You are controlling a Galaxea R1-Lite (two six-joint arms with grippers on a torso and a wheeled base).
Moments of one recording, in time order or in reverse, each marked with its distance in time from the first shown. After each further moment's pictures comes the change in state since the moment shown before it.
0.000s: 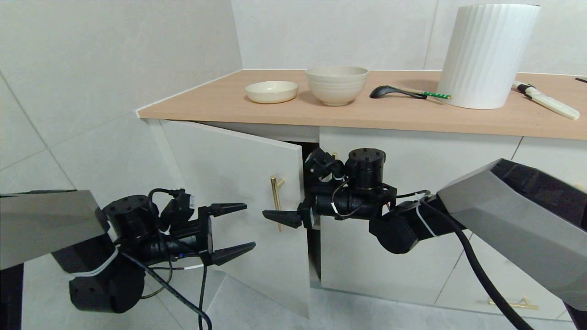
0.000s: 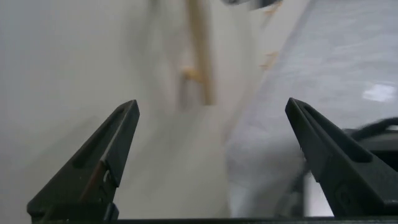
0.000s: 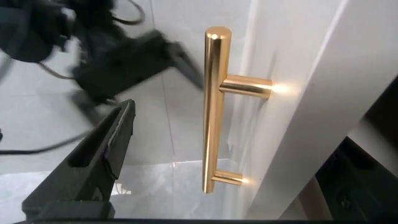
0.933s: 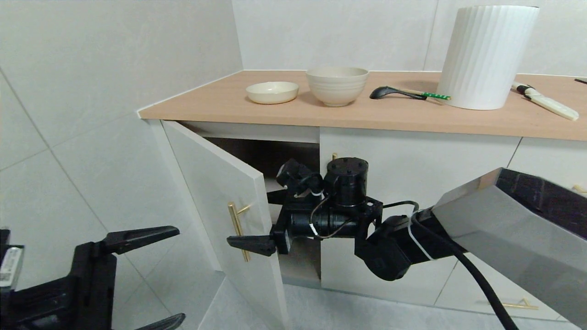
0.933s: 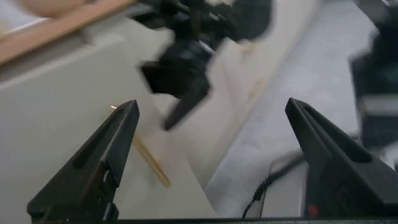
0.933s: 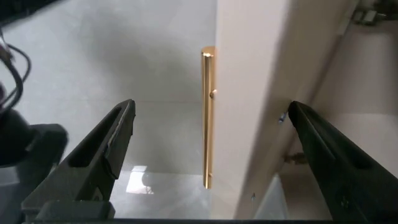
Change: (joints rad) left arm 0.090 -0.771 0.539 0.000 -0.039 -0.090; right arm 0.137 -0.045 0.062 -0.047 0.005 0.042
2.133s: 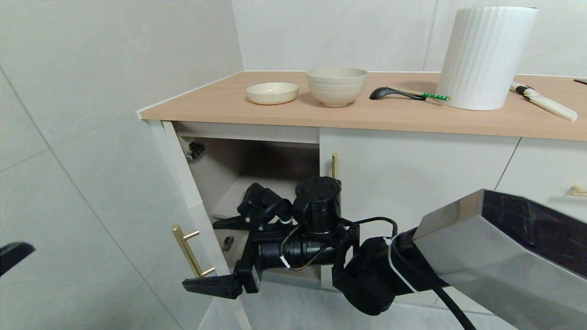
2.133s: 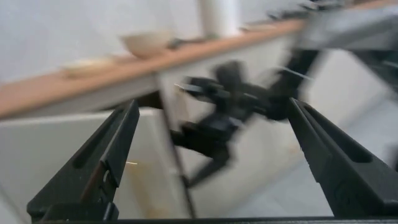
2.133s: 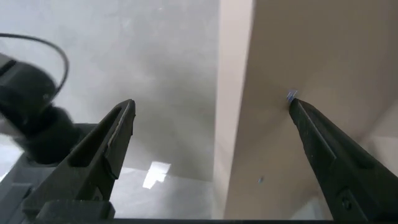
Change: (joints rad) left arm 0.052 -0.791 0.006 0.436 0.332 -0.374; right arm 0.130 0.027 -0.010 -0.010 -0.002 0.011
